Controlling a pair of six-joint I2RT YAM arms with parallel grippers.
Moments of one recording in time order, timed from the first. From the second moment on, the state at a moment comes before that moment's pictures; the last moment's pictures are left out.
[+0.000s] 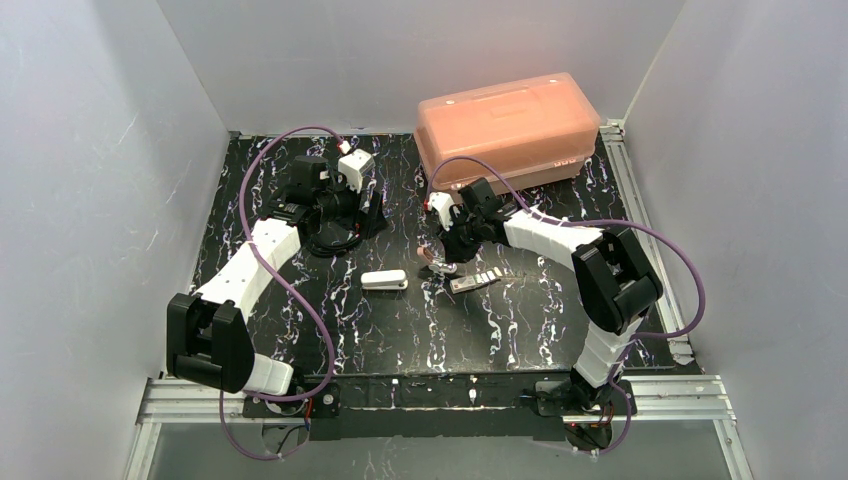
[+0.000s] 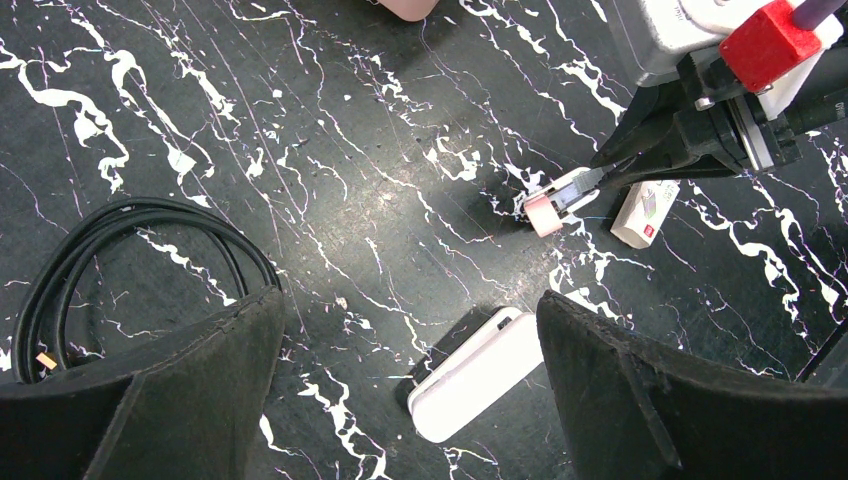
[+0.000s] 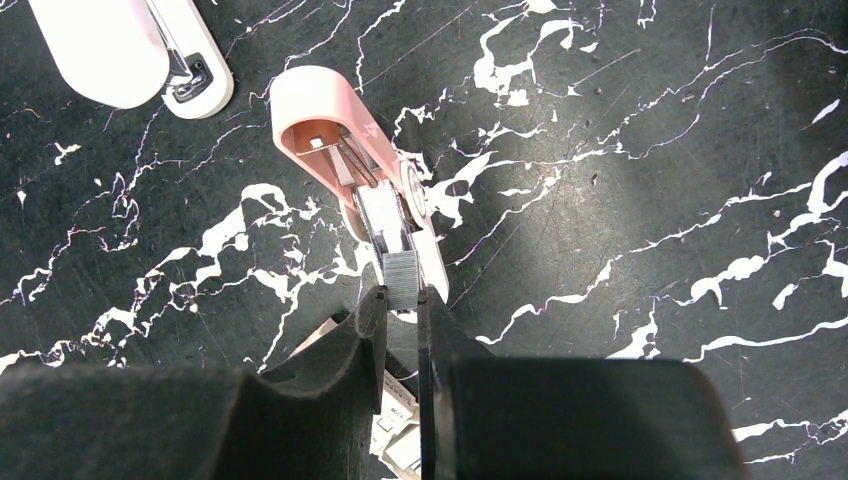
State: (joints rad) left arm -0.26 1.40 1.09 -0.37 0.47 0.15; right arm 0.63 1.79 1.18 -0.37 -0.41 -0.32
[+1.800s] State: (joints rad) left arm -0.26 1.40 1.09 -0.37 0.47 0.15; right arm 0.64 1.81 1.18 -0.37 -0.40 -0.32
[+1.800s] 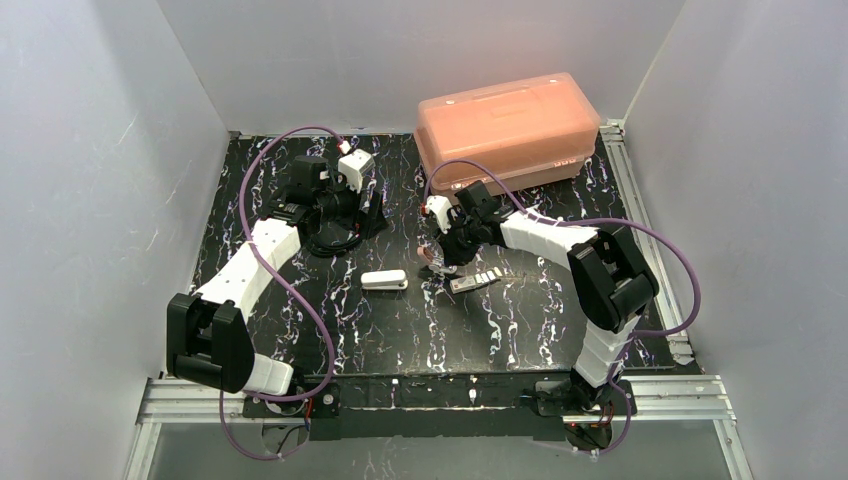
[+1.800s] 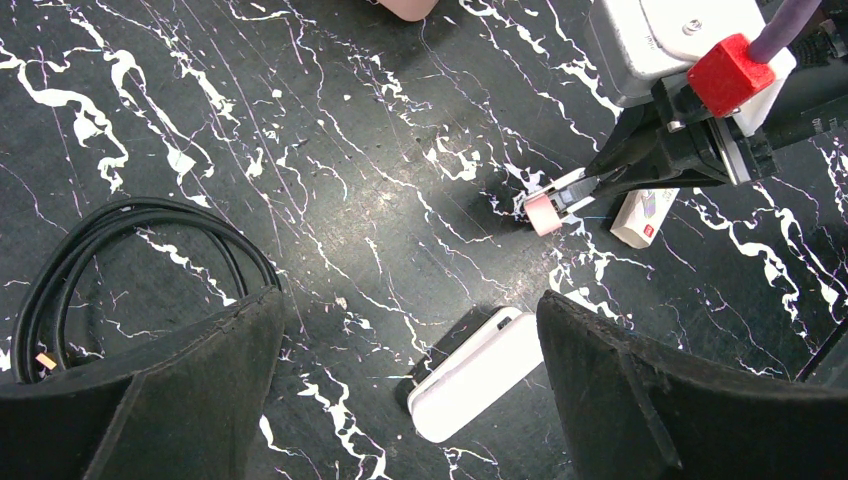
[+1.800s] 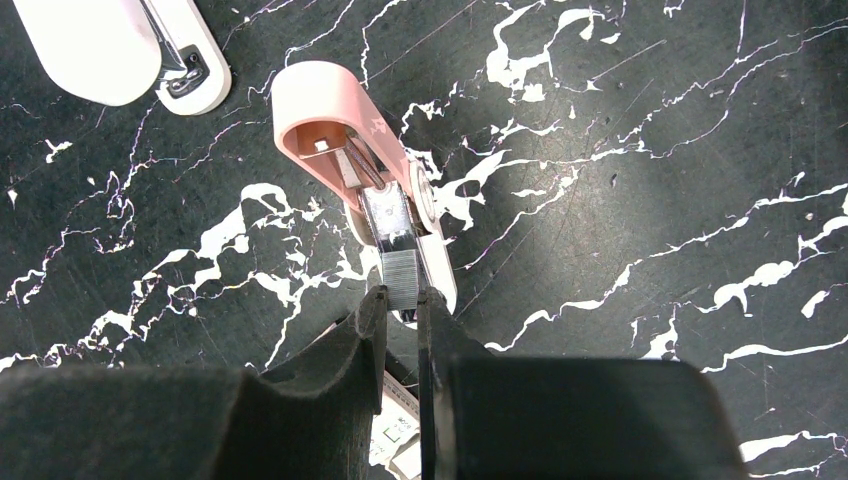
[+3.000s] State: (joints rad) left arm -0.26 1.40 1.09 -0.37 0.48 0.15; right arm 0.64 1.81 1.18 -0.38 -0.39 -0.32
